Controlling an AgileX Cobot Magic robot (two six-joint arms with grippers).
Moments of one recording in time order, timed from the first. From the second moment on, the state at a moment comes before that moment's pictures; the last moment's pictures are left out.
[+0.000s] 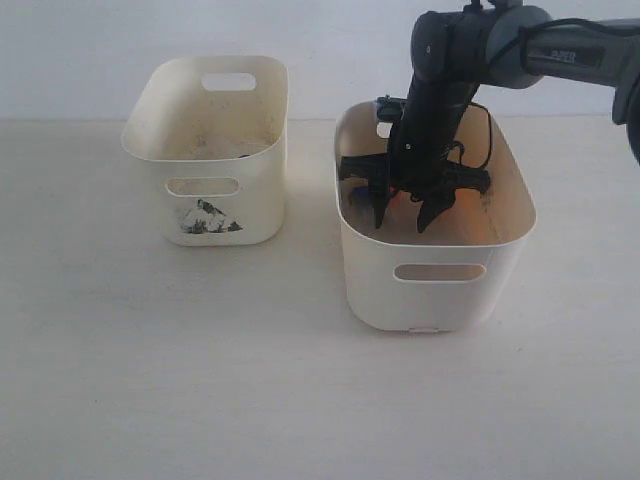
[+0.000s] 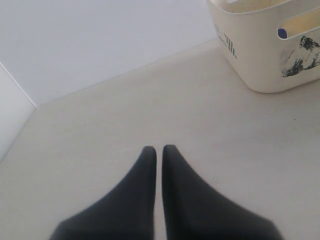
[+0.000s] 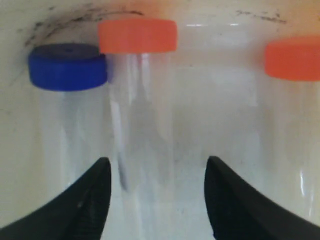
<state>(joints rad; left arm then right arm) -0.08 0.00 0.00 0.39 0.34 -0.03 0.27 2.34 -1.91 0.12 1.10 0.35</state>
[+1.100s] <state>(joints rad) -0.08 0.00 0.00 0.39 0.34 -0.03 0.28 1.97 -1.90 0.31 1.15 0.13</state>
